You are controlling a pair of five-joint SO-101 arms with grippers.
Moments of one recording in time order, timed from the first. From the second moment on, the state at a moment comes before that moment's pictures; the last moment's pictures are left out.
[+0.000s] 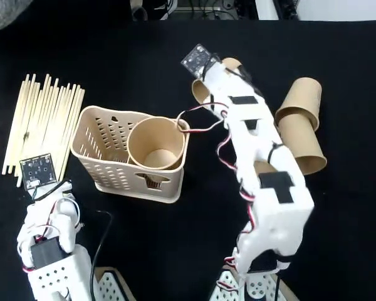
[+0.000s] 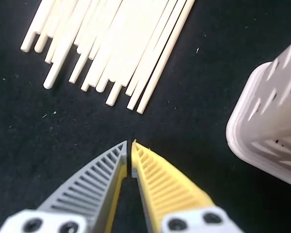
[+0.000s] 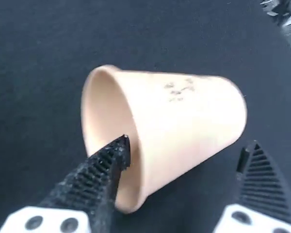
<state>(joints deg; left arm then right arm) -27.6 -104.0 96.3 64.7 -6.3 -5.0 23.0 10.4 22.0 43.8</state>
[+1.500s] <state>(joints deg) -27.6 -104.0 96.3 64.7 -6.3 -14.0 -22.0 -27.1 99.0 26.7</state>
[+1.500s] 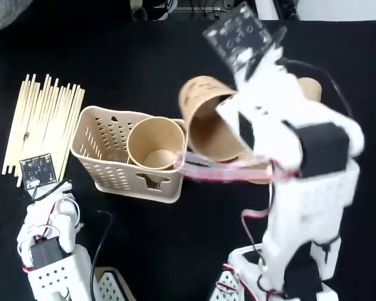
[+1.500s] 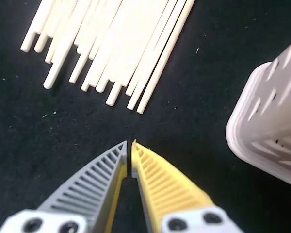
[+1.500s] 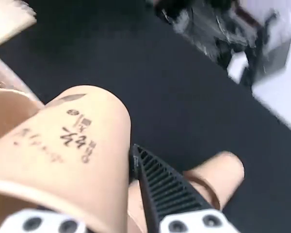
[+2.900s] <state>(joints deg) -27.6 -104.0 96.3 64.7 -6.4 -28.0 -28.2 3.6 79.9 23.4</state>
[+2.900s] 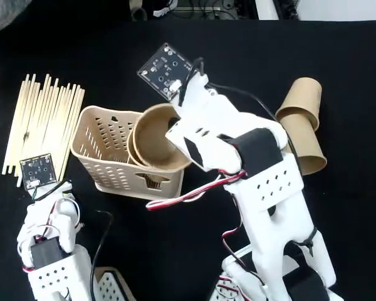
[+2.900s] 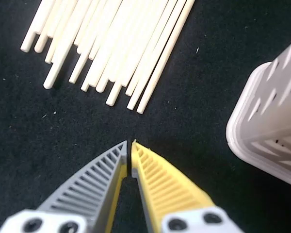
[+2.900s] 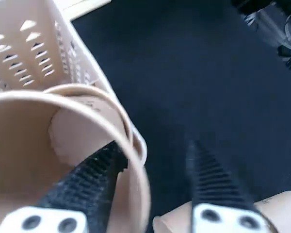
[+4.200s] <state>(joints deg) -27.6 -104.0 96.3 64.7 -6.4 -31.8 -15.3 -12.0 88.2 23.4</state>
